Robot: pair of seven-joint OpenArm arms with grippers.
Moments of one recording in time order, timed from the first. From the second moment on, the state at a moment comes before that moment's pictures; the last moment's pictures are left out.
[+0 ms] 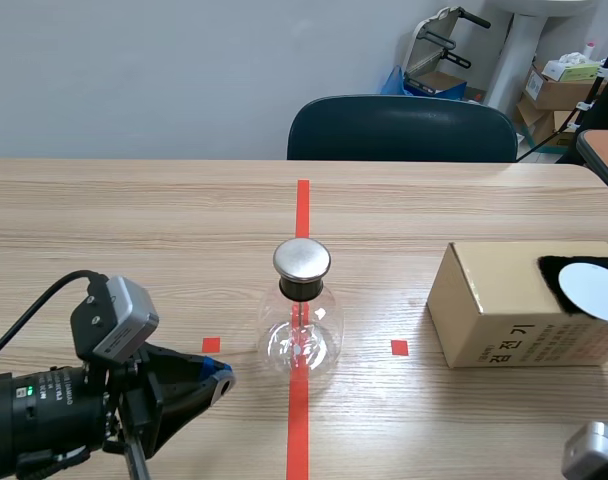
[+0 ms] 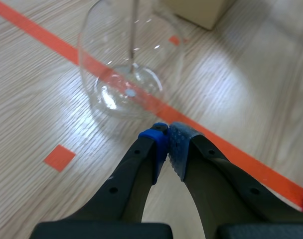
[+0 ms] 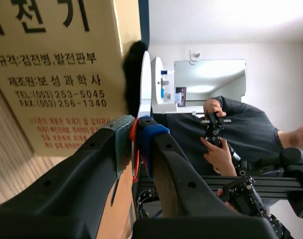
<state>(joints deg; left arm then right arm) 5.3 -46.0 45.8 86.3 -24.4 -22.6 -18.3 -29.5 9.9 24.1 69.8 -65.5 -38.5 41.5</state>
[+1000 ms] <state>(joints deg) 21.2 -59.0 45.4 106.9 -24.2 -15.6 -33.3 -29.5 12.5 23.2 69.4 -70.3 -38.5 36.5</state>
